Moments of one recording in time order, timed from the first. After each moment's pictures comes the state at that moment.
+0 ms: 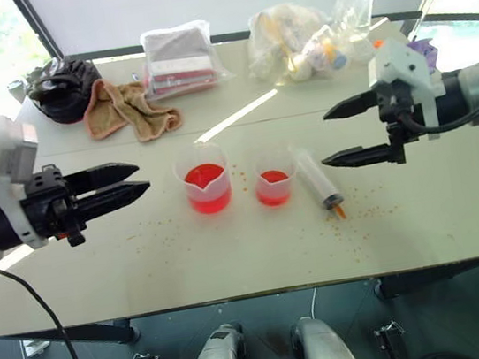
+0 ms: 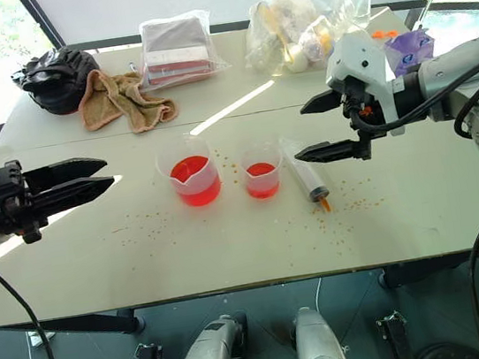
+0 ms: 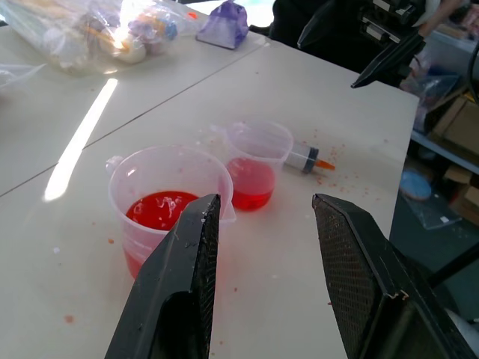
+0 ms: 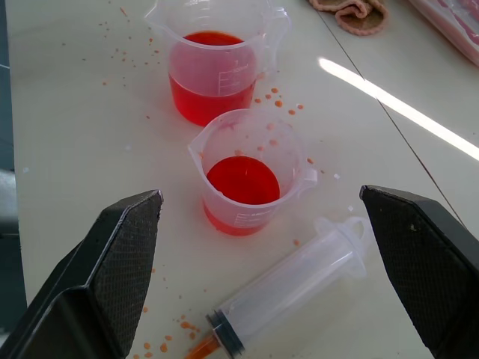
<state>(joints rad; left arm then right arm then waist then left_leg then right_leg) -0.25 1.09 0.52 -0.43 -1.20 0.96 -0.83 -0.83 -1.07 0.07 -0.23 0.50 0.88 1.21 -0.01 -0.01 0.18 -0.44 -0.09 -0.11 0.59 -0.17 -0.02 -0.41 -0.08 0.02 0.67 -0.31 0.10</state>
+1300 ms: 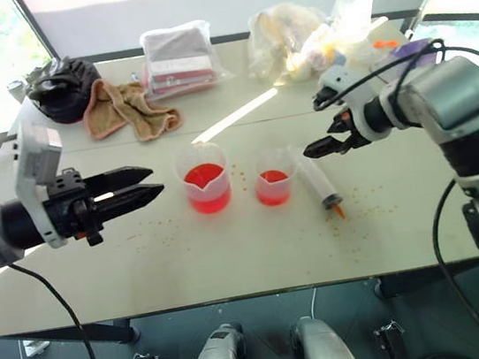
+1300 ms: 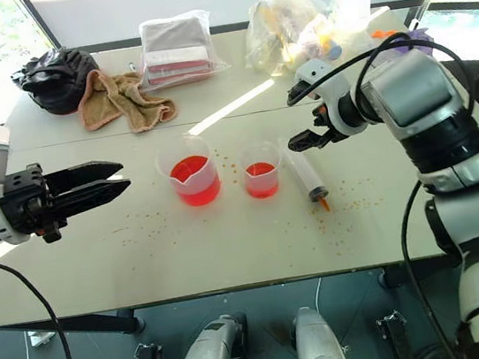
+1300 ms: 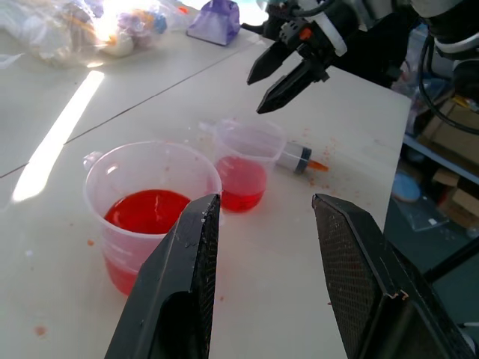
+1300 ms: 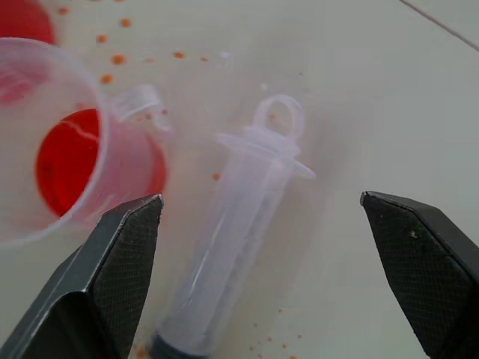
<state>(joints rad) -0.28 1.04 0.46 -0.45 -1.18 0.96 -0.79 -1.17 -0.74 0.38 0.25 0.26 1.42 0.82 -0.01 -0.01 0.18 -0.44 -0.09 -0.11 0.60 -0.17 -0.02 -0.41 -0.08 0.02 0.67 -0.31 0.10</state>
